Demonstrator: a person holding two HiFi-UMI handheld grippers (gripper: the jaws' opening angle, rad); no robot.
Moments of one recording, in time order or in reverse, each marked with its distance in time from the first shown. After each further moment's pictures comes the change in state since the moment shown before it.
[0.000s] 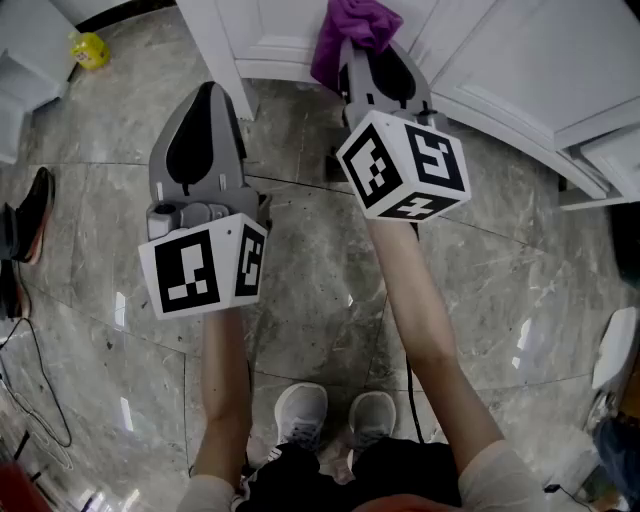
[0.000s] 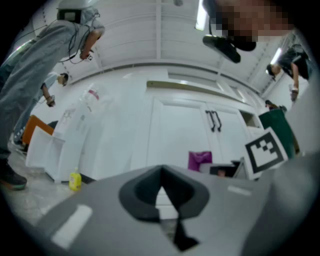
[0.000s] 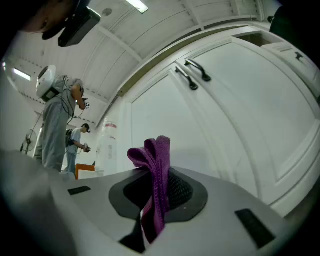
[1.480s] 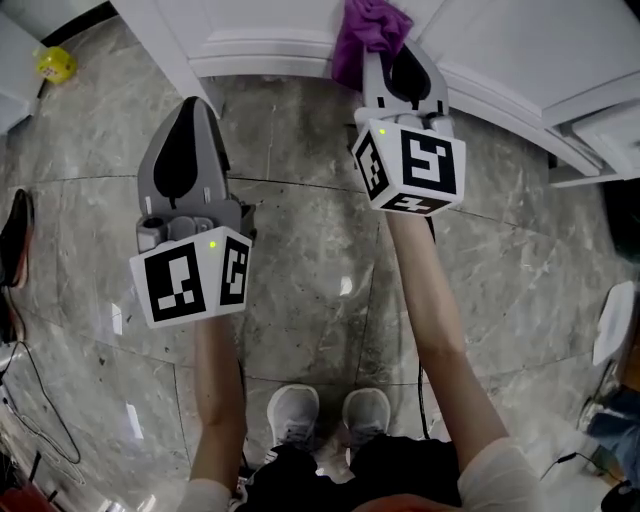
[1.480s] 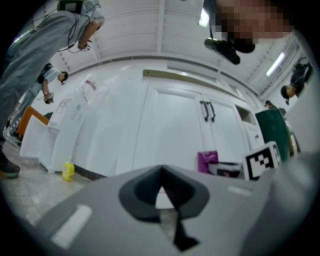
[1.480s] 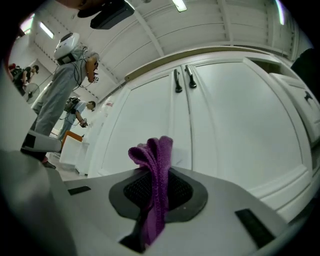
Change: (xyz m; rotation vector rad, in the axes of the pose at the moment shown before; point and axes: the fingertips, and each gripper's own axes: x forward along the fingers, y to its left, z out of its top) left arm 0.006 -0.024 -0.042 -0.030 0.064 -0.045; right arm -0.022 -0.075 -0.017 -0.331 0.027 -0.089
